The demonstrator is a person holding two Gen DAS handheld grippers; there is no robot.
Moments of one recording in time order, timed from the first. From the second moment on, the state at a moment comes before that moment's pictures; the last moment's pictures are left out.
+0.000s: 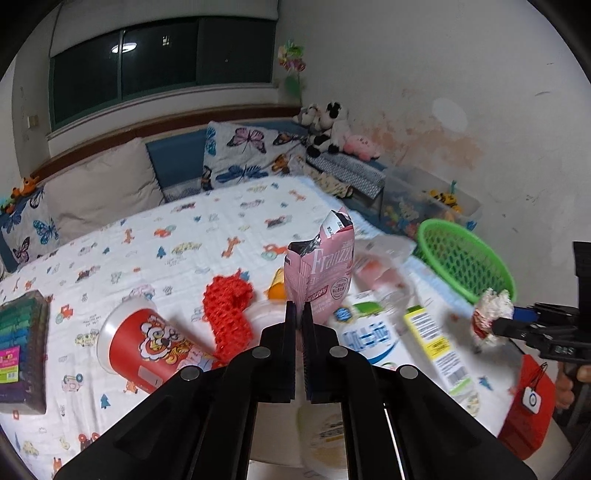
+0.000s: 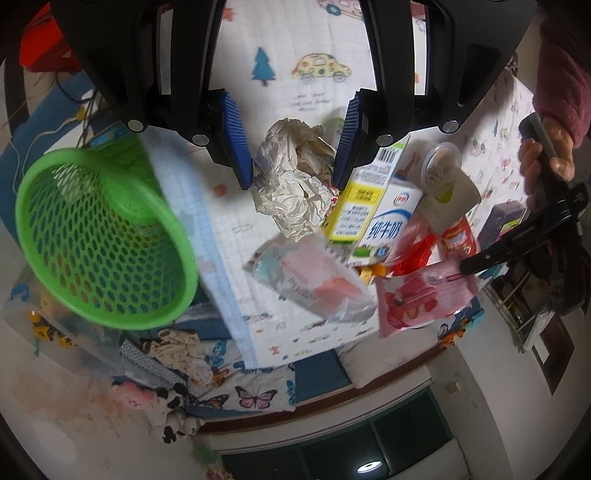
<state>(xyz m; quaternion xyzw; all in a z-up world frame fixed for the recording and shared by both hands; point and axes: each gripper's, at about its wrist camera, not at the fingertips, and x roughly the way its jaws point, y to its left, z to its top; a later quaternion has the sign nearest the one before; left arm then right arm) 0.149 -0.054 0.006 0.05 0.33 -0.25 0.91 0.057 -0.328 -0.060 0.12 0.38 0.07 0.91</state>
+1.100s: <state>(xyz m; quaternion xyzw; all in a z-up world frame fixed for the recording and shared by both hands) 0.123 -0.124 0.071 0.06 0.27 -0.30 0.91 0.080 -0.451 -0.080 0.13 0.38 -0.06 0.91</state>
